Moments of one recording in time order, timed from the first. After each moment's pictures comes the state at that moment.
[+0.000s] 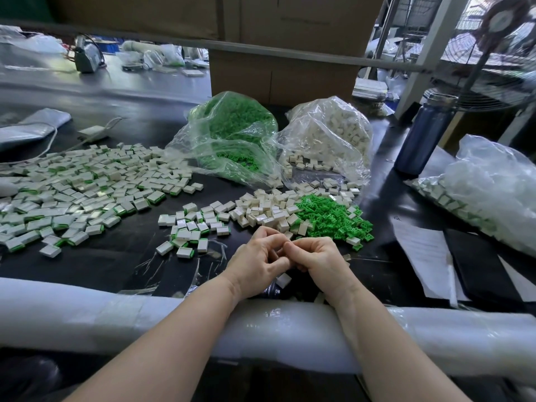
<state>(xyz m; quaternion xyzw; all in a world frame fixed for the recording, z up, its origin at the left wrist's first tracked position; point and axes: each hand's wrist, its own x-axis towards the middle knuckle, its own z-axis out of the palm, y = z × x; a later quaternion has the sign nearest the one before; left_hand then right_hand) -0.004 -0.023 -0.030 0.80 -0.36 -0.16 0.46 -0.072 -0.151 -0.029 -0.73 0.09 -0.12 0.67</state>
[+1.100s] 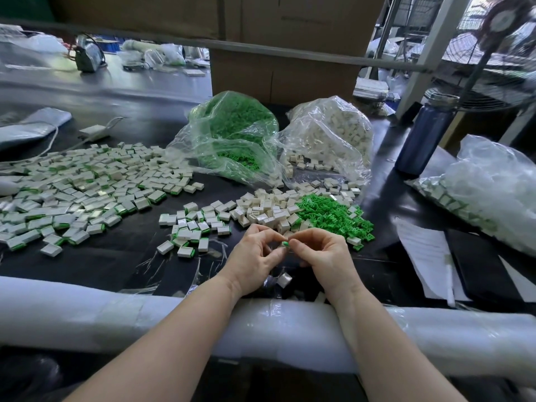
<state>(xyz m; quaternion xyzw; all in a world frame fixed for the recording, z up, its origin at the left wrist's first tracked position) -0.001 -0.022 -0.028 0.79 -0.33 -0.11 0.50 -0.076 -0.149 -0.022 -0.72 0.13 -0.20 0.65</state>
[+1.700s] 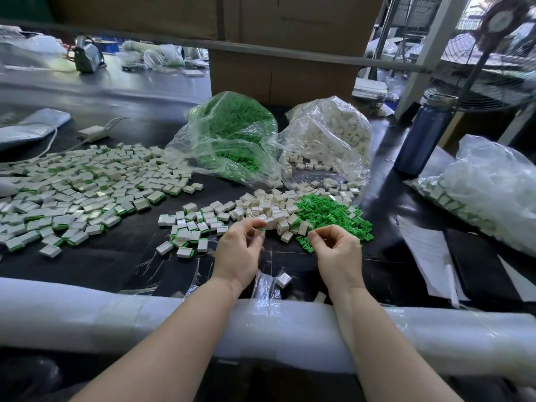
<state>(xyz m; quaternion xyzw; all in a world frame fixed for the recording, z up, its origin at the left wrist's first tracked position) 0.001 -0.020 -0.029 0.81 -0.21 -0.01 0.55 -0.074 -0.159 -0.028 -0.77 0.25 -0.33 0.49</state>
